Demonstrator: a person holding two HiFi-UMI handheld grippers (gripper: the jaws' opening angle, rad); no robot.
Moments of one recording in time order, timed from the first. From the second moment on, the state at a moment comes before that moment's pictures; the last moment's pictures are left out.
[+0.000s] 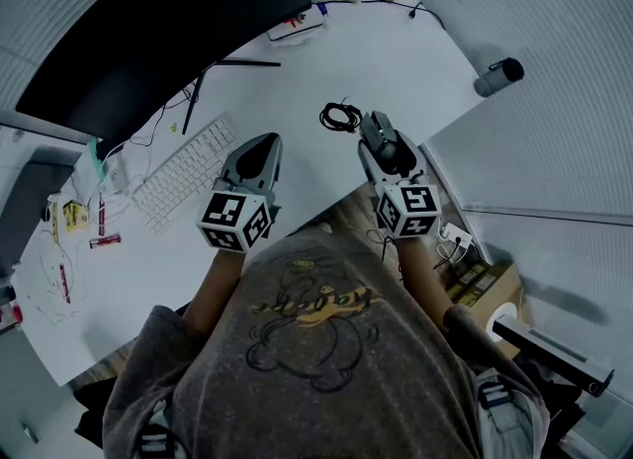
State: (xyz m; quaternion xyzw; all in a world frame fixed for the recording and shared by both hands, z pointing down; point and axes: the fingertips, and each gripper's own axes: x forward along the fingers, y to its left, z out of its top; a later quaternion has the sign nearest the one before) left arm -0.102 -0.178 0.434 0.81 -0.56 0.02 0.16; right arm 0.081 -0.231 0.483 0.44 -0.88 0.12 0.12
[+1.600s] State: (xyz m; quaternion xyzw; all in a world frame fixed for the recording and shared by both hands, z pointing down) left arm -0.111 -0.183 0.450 0.80 -0.58 0.05 0.18; right arm 0.069 -0.289 0.666 0.43 -0.84 0.19 0.28
